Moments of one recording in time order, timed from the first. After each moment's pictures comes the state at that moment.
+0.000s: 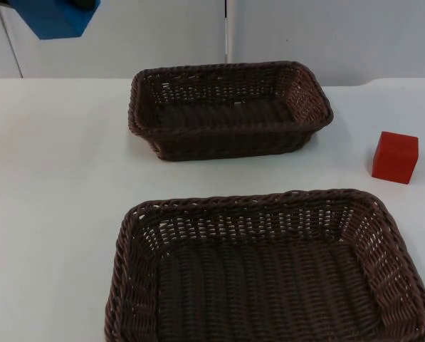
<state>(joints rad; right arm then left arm) 0.09 0.00 -0.52 0.00 1.08 -0.01 -0.10 1.56 -1.21 -0.62 0.64 0.53</state>
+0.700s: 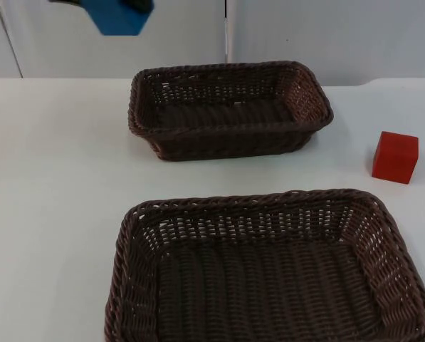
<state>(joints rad) 0.09 0.00 -0.52 0.00 1.08 -0.01 -0.19 1.89 -1.53 -0.59 0.64 0.53</state>
